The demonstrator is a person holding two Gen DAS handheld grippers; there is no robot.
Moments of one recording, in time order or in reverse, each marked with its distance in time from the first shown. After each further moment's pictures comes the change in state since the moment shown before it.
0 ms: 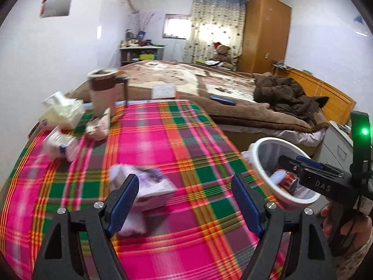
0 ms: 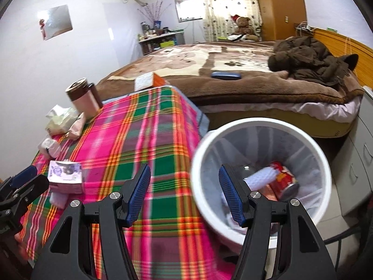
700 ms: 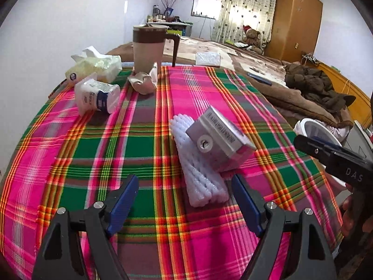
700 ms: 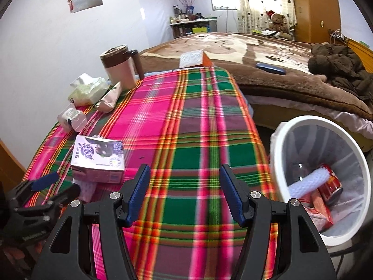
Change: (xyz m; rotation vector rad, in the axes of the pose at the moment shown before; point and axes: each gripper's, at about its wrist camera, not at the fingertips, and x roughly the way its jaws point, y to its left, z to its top) left arm 0.026 0.071 -0.044 -0.080 0.138 0.107; right arm 0.033 0.077 -0.014 -0.114 0.081 0.108
